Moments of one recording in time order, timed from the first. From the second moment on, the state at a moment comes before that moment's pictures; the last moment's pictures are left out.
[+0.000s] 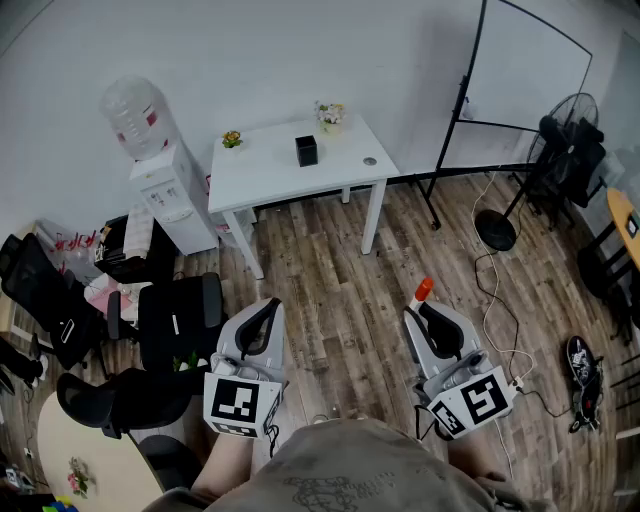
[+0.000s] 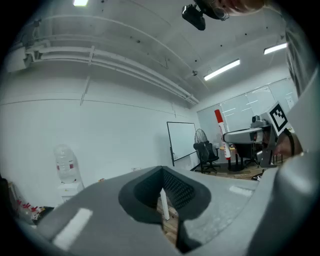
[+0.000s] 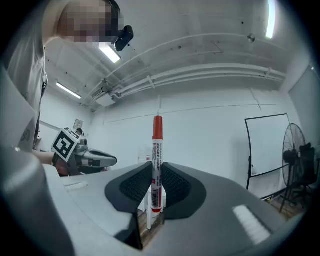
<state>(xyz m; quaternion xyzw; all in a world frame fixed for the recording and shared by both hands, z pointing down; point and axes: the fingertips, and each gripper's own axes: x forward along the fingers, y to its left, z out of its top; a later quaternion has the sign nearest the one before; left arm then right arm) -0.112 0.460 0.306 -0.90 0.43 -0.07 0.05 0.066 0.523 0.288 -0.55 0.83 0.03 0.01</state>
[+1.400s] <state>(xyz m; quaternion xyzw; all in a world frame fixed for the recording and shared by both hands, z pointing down) -0.032 0.453 0.344 -0.88 0.46 -0.10 0.03 0.151 0.496 0.335 -0.49 0.87 -0.05 0.05</state>
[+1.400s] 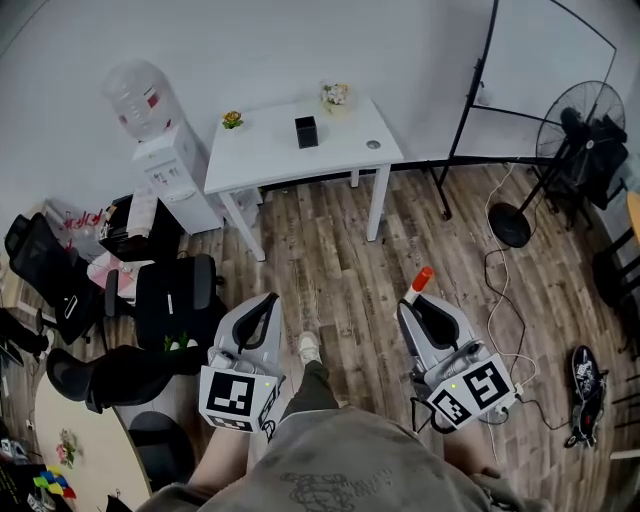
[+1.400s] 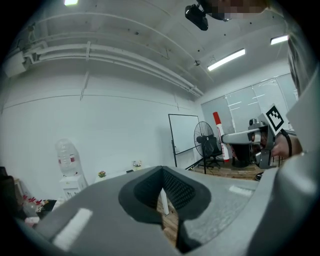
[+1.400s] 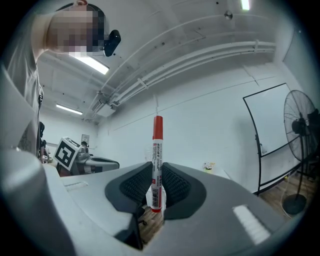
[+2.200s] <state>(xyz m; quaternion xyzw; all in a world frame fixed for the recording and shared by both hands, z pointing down) -0.077 0.224 0.335 -0.90 0.43 -0.09 0.01 0.102 0.270 0.330 -0.51 0.86 -0.06 0.02</state>
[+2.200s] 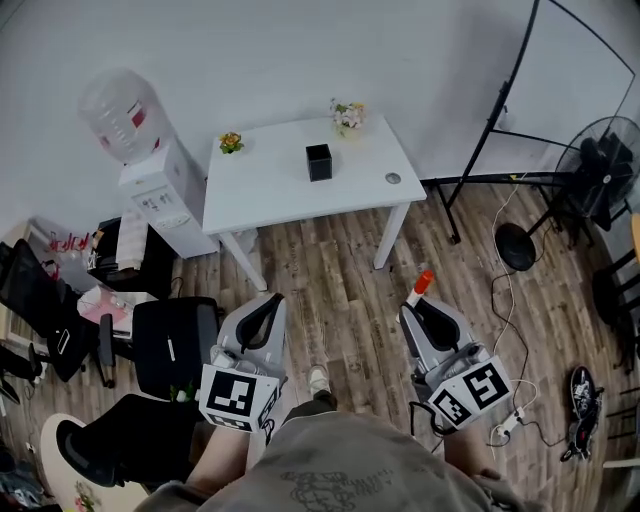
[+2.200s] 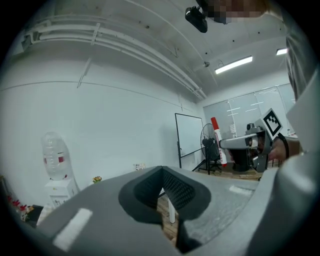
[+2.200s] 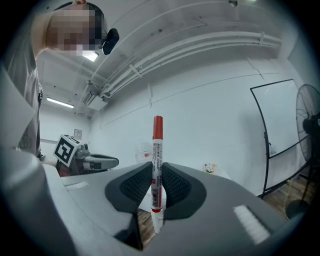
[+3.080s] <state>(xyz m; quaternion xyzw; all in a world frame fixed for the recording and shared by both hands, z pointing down) -0.136 0.069 0.354 -0.90 0.43 -0.10 0.02 0.036 0.098 0.337 -0.51 0.86 -0.07 -0.01</state>
